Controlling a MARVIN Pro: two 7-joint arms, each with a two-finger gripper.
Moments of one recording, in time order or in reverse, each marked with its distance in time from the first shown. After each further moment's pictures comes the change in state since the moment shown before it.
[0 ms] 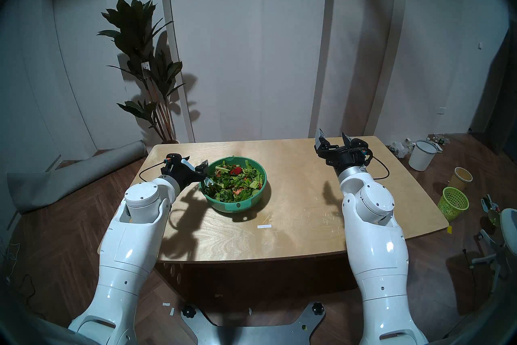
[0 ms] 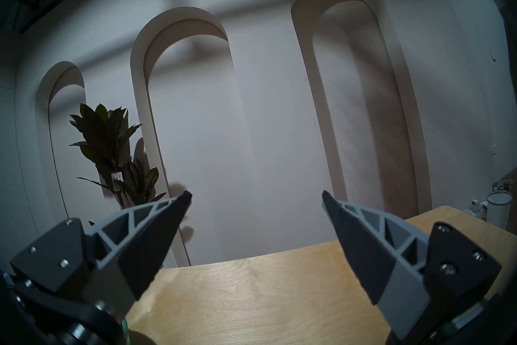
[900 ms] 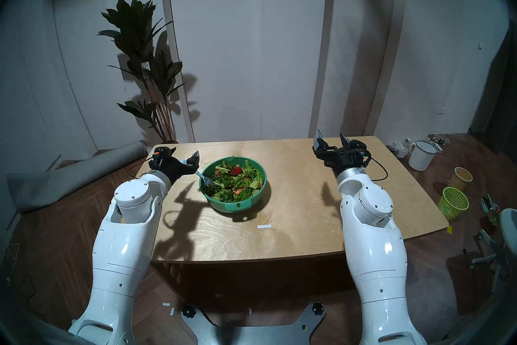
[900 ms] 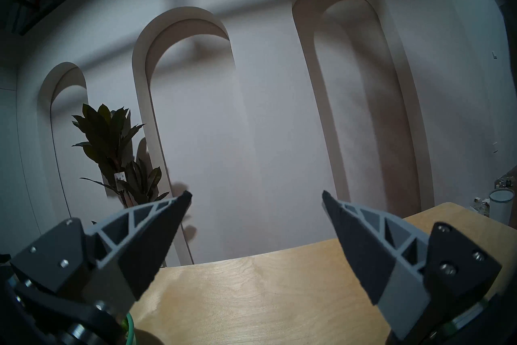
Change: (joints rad) left arm 0.031 0.001 -0.052 -0.118 0.023 -0.039 0.042; right arm -0.010 -0.007 -0.011 -0.009 0.003 0.000 -0.001
